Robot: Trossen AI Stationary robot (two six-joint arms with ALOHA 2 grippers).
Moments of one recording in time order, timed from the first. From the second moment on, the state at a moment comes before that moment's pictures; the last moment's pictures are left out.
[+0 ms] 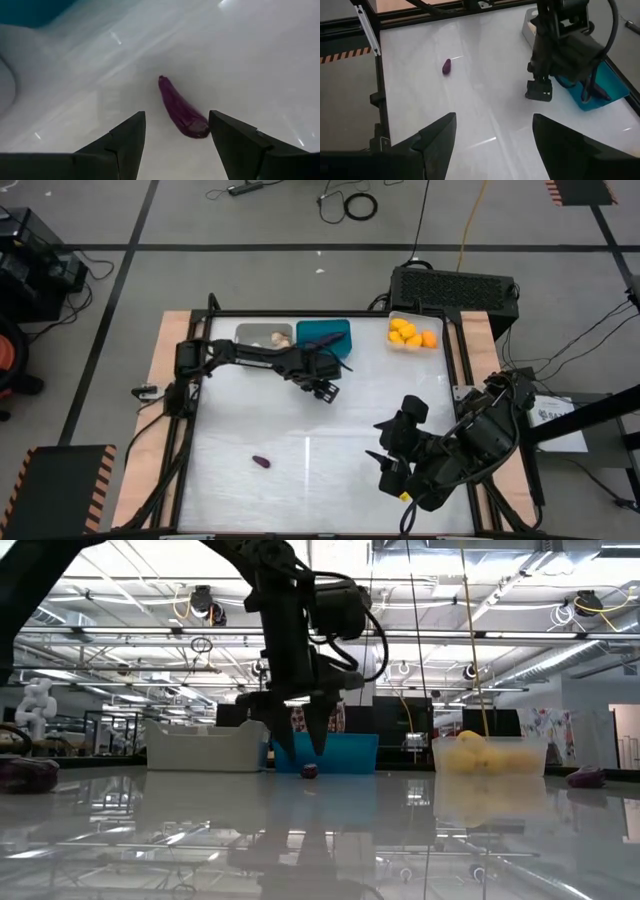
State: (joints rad) left arm 0.13 2.03 1.50 -0.79 -0.11 -0.83; right arm 0.70 1.85 2.33 -1.57 0.68 0.89
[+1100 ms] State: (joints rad) left arm 0.11 2.07 1.50 -0.75 -0.06 -0.70; right arm 0.70 1.85 2.33 -1.57 0.68 0.90
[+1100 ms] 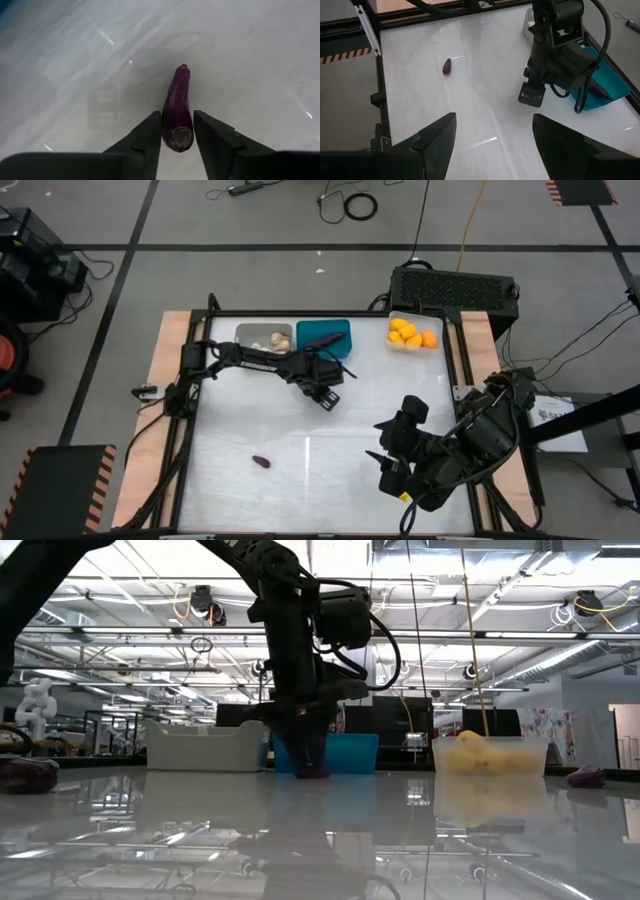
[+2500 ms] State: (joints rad) left arm 0.38 1.86 1.50 -0.66 -0.21 -0.51; right arm 0.70 1.85 2.33 -1.55 0.68 0.90
